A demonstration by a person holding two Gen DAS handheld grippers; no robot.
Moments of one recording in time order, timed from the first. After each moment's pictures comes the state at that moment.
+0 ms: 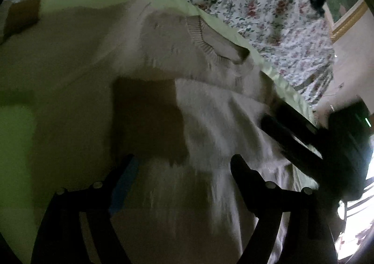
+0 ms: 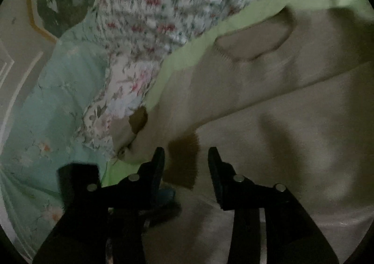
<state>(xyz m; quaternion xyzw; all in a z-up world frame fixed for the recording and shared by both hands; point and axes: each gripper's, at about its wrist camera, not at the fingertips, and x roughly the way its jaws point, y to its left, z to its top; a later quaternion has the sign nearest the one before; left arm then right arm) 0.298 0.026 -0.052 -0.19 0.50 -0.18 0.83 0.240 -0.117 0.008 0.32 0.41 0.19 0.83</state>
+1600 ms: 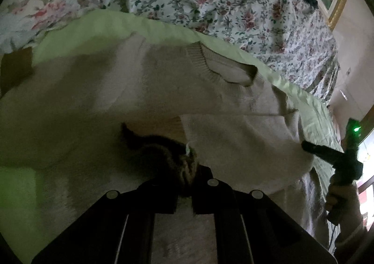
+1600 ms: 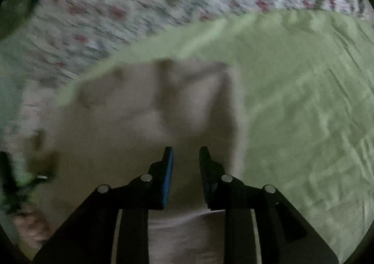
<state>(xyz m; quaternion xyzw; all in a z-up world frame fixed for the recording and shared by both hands) 0.315 0.031 -0.048 -0.11 0.43 -0.17 0.88 0.216 -0.293 0.013 0.18 0.45 -0.09 0.87</state>
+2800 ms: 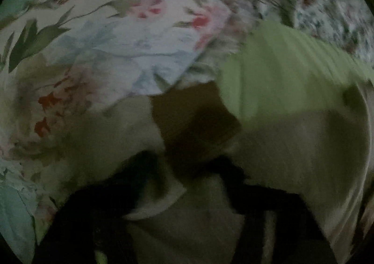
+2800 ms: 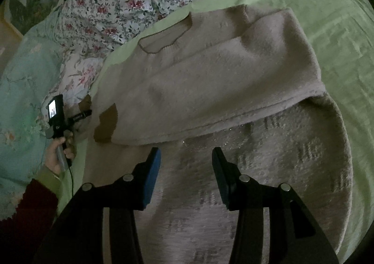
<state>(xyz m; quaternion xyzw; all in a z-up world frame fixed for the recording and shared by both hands) 0.418 0.231 -0.044 0.03 0.46 0.11 0.88 0.163 -0.194 -0.006 0.25 0.47 0.05 0.85</state>
